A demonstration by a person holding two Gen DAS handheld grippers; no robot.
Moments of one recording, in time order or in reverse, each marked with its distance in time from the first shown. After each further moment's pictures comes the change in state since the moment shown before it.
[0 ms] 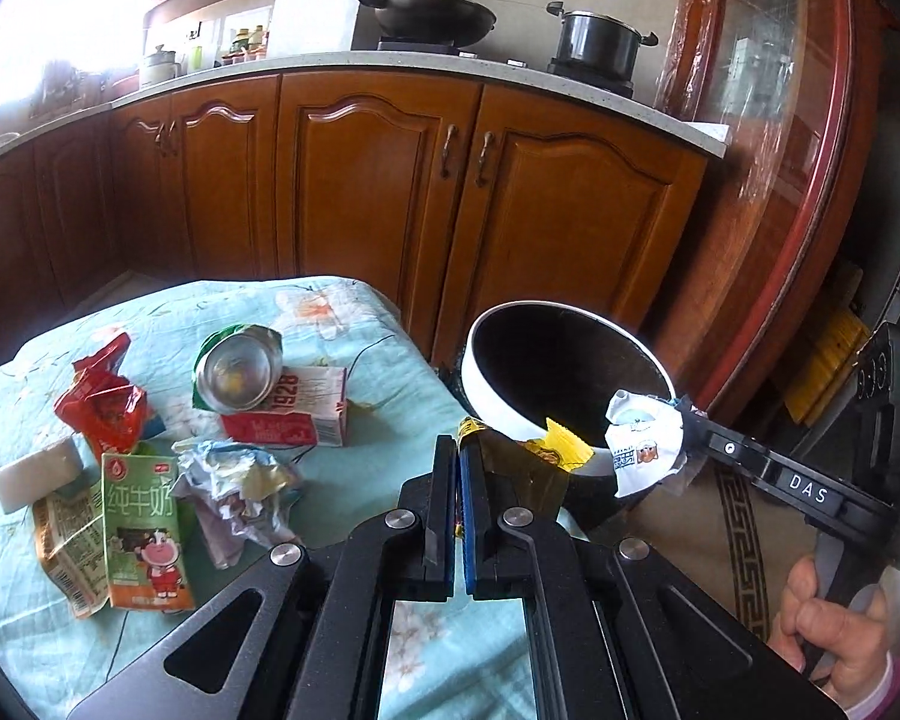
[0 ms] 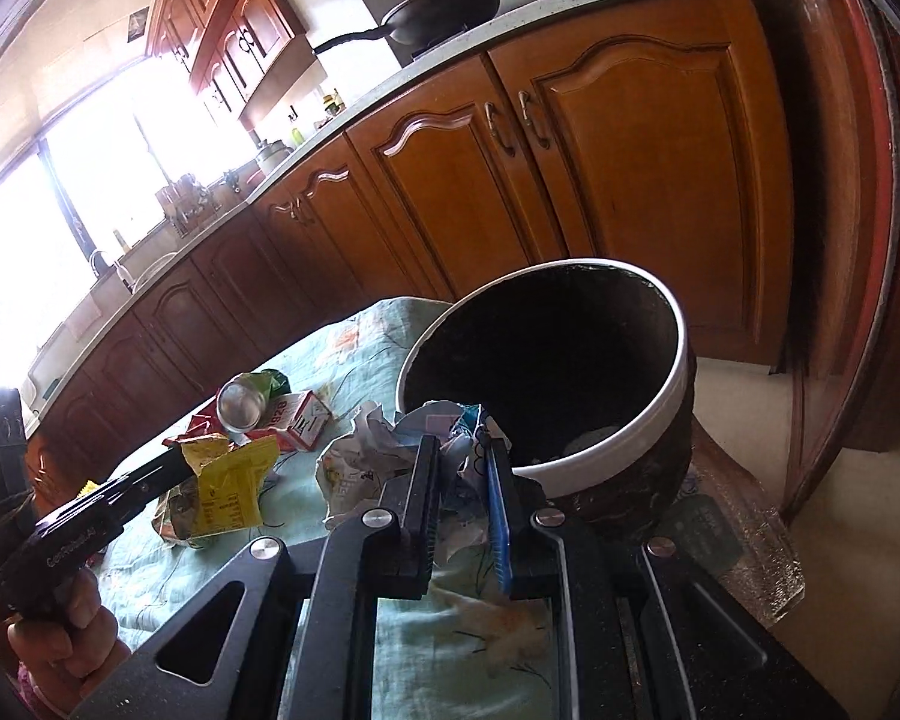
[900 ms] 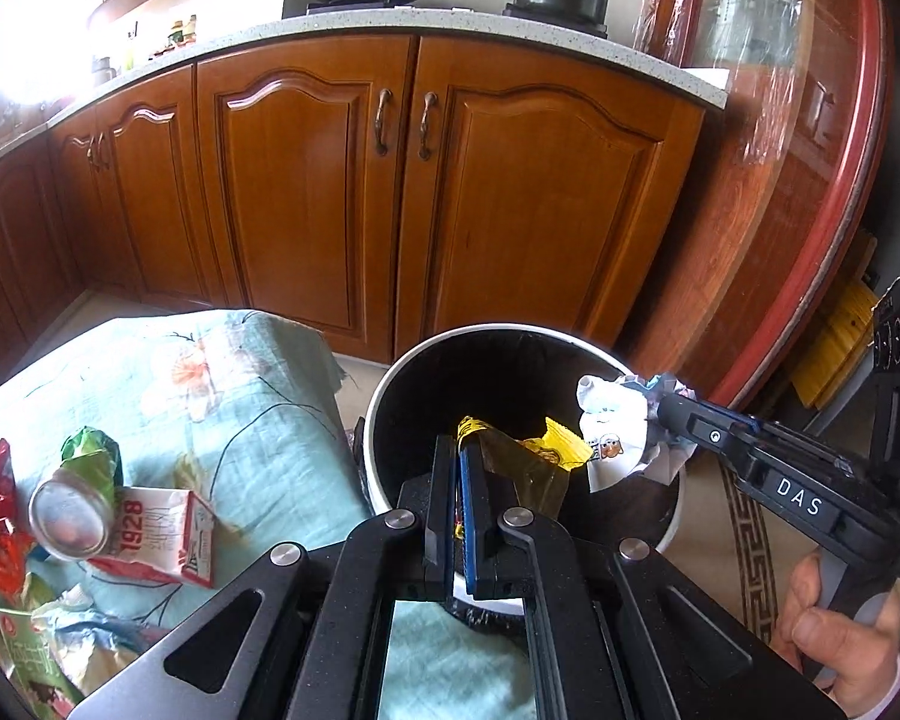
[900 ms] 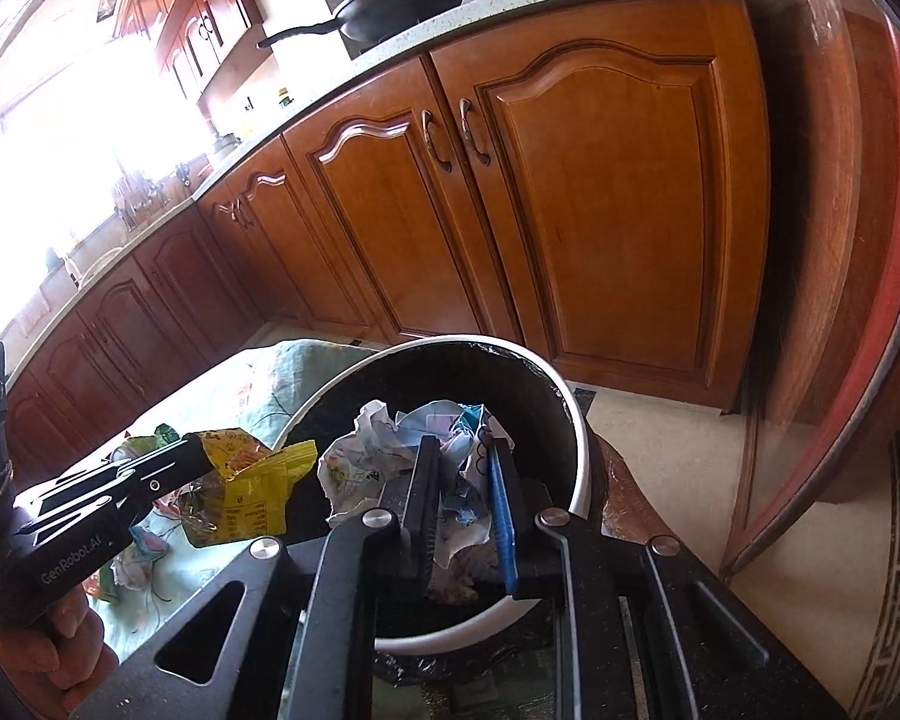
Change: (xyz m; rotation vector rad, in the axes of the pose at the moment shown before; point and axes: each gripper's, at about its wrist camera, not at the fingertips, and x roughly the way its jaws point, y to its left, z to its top) left arm 0.143 -0.045 0.069 0.070 0.086 -0.015; right arm 0.047 -0.053 0.063 -0.038 0.018 -0.120
